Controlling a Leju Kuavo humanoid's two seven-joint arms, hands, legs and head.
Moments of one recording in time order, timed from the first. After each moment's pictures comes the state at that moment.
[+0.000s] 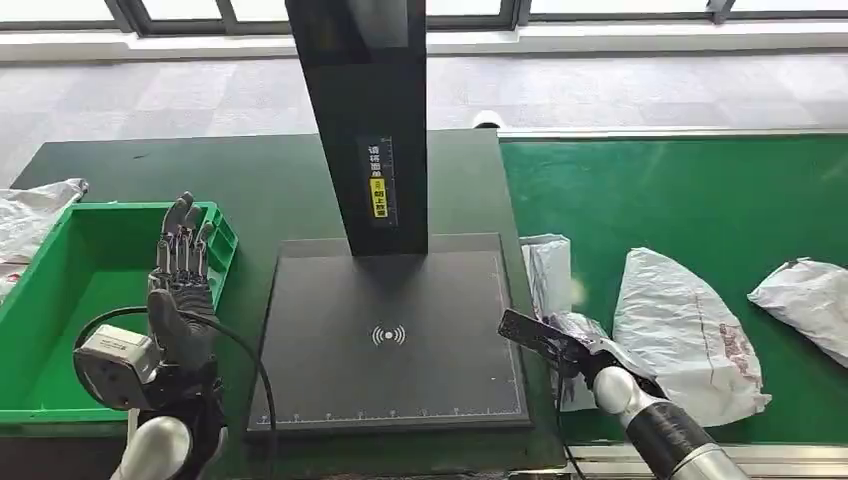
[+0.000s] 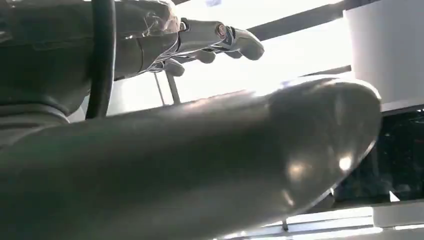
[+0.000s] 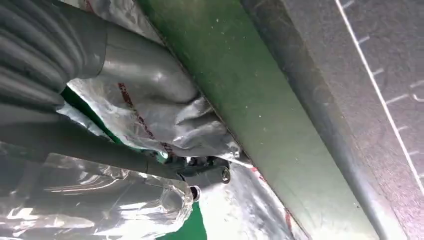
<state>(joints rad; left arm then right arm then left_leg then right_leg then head) -0.06 0.00 -0.40 -1.86 0.00 0.50 -0.31 -0.42 -0.23 0.55 -0.87 0.38 0.18 0.13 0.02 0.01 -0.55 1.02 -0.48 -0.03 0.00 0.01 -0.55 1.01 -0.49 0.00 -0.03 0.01</state>
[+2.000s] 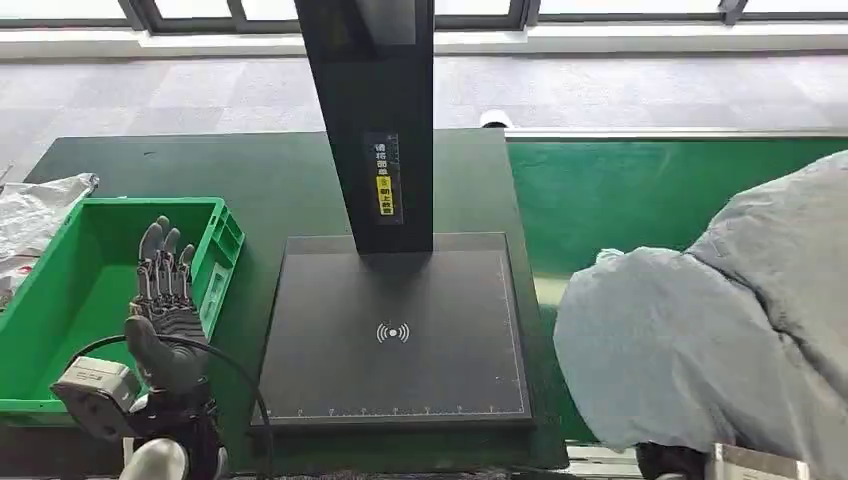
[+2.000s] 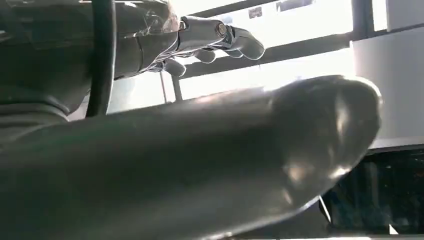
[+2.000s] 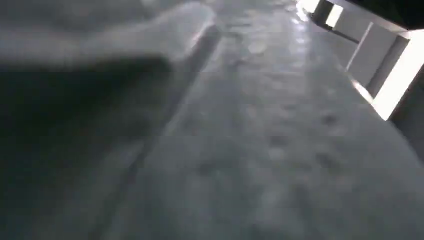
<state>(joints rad) 0.02 0.01 -0.40 -1.89 0.07 0.59 -0.39 0.02 -0.11 0.28 -1.99 0.41 -0.70 -0.43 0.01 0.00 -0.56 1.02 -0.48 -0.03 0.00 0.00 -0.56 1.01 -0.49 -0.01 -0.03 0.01</state>
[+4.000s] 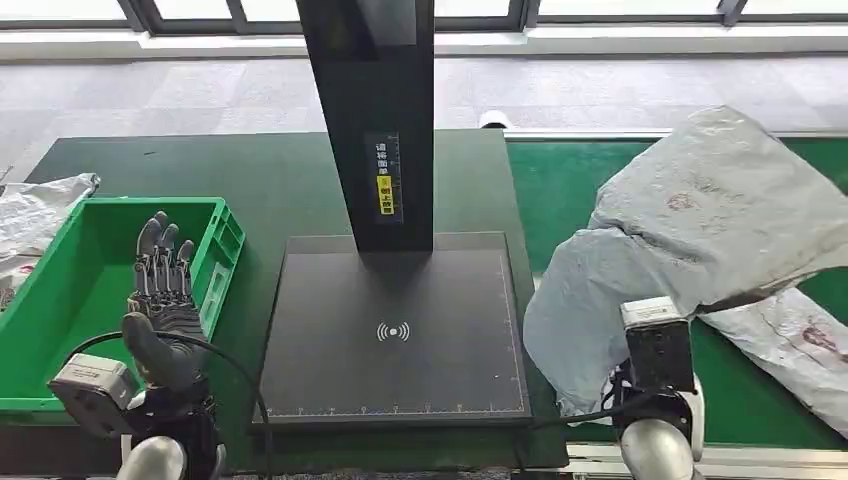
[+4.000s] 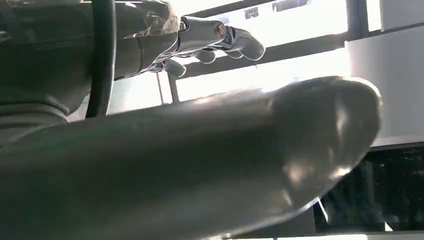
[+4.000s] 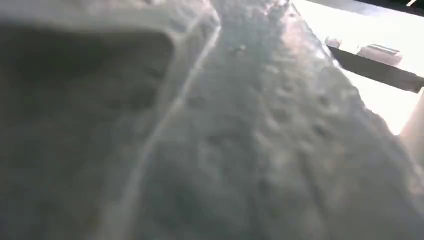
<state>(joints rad) 0.01 0.02 -0.41 -1.90 0.06 0.62 -0.38 -0.07 -0.07 0.24 -1.73 0.32 -0.46 -0.22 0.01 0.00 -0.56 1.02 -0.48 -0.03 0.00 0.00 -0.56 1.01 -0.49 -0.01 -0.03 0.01</state>
